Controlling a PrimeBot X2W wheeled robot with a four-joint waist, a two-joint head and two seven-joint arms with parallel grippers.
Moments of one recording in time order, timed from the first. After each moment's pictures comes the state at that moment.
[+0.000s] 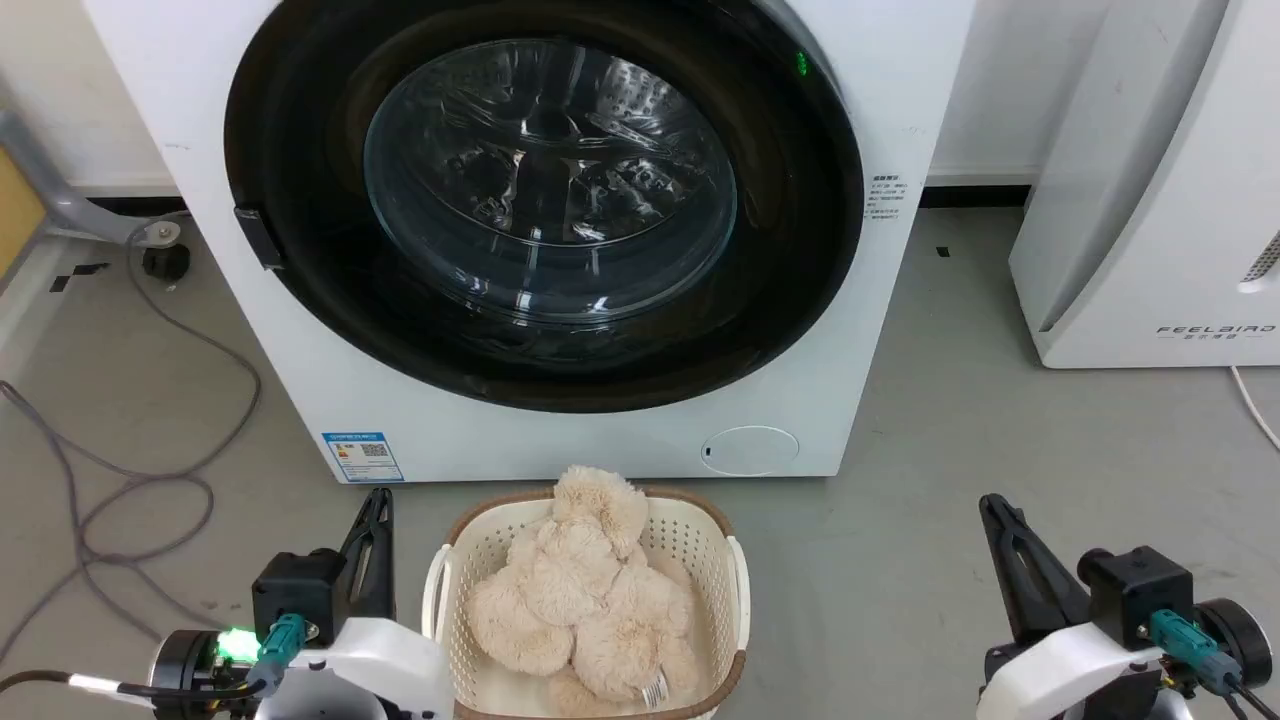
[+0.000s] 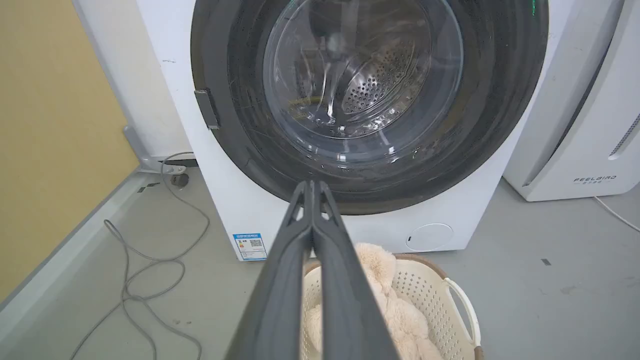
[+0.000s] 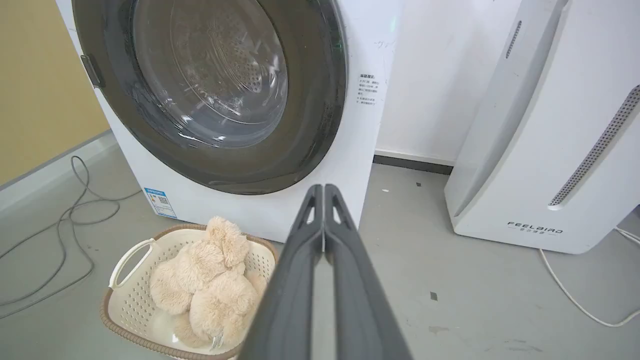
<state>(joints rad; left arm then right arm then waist) 0.00 0.05 0.00 0.00 0.00 0.00 0.00 0.01 -0.05 0.00 0.00 0.01 0.13 0.00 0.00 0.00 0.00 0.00</state>
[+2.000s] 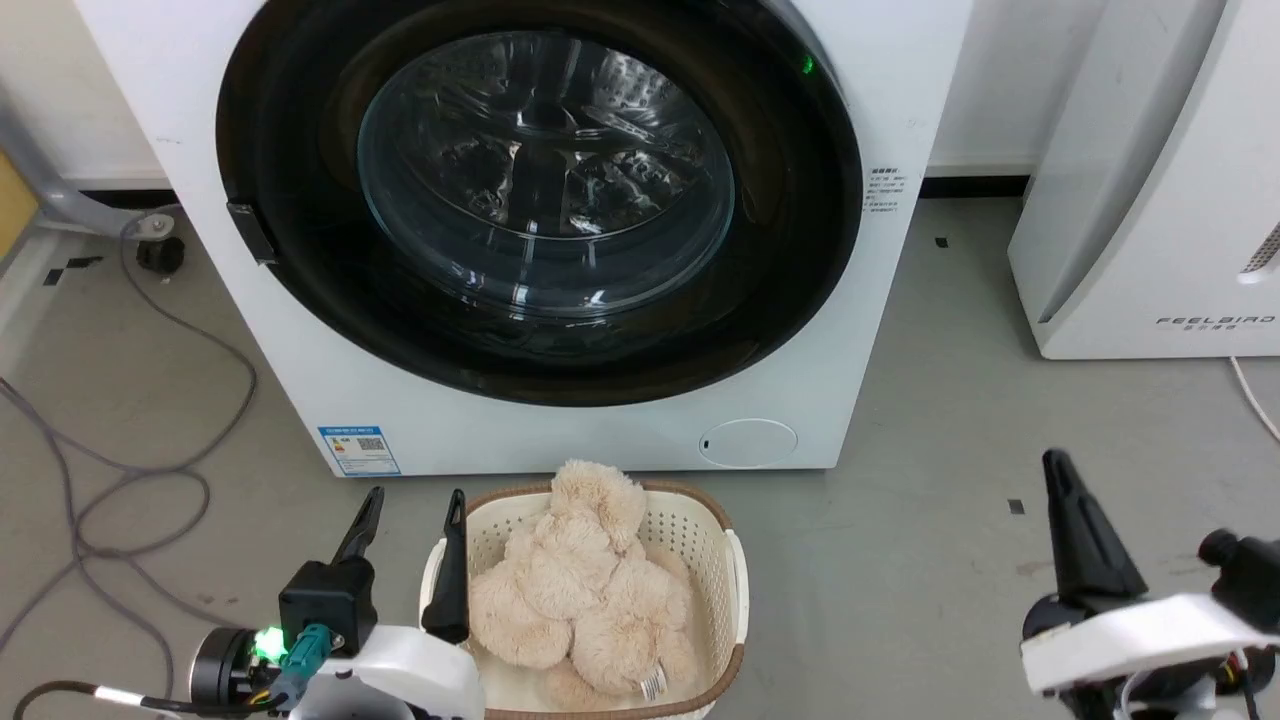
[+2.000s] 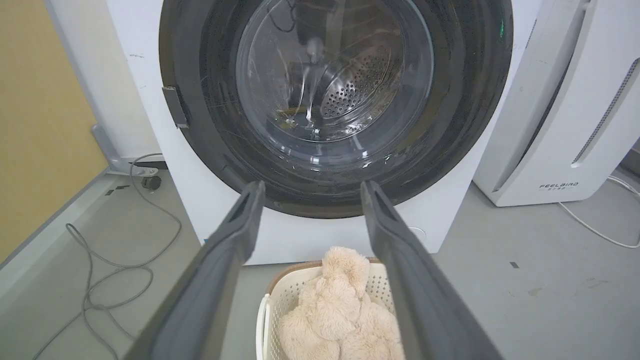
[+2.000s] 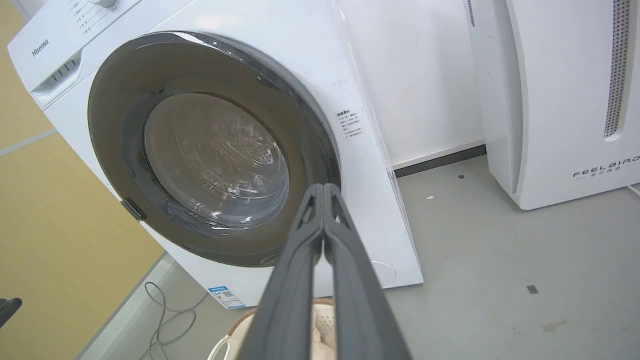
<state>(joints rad) -0.01 0.05 -0.06 0.05 -0.06 0.01 -0.07 -0.02 -0.05 -0.04 0.03 0.47 0.13 -0.07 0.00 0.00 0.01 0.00</state>
